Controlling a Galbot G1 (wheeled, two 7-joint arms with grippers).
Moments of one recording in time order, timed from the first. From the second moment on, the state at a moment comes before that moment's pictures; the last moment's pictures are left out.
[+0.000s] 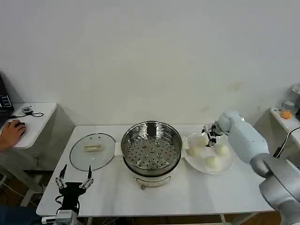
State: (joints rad) left arm 1.67 -1.33 -0.60 -2.11 0.07 0.04 -0.22; right arm -0.02 1.16 -0.36 0.51 -0.64 0.18 -0.94
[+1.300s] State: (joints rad) left arm 1.70 -1.34 -0.57 -2.16 0.07 0.05 -0.22; right arm 0.17 0.84 -0.62 1.09 -0.23 0.09 -0.97
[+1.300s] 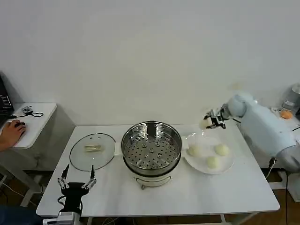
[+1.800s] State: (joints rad) left arm 1.71 -1.35 -0.59 -2.17 0.06 0.05 -0.22; right arm 0.40 0.86 -0.90 1.34 -0.02 0.13 -0.94
